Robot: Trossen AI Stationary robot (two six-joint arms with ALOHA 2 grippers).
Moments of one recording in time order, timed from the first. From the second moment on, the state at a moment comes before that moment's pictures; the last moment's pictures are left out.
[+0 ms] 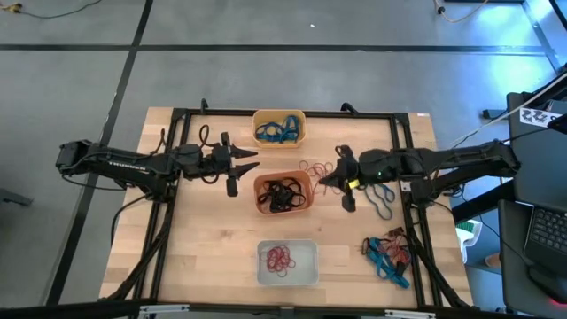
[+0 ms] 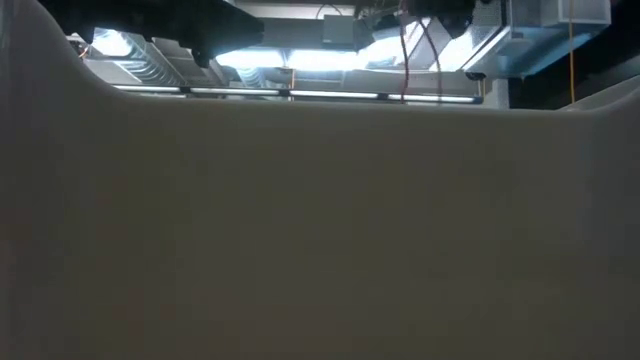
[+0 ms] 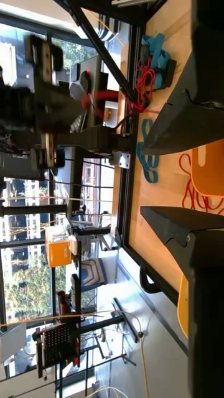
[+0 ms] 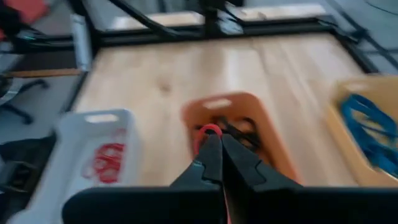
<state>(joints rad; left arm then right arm) 0.03 0.97 0.50 0.45 -0.23 0.03 0.14 1.15 1.04 -0.39 0.09 0.13</state>
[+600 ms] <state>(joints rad) 0.03 0.97 0.50 0.45 -0.23 0.03 0.32 1.42 1.04 -0.10 -0.07 0.13</state>
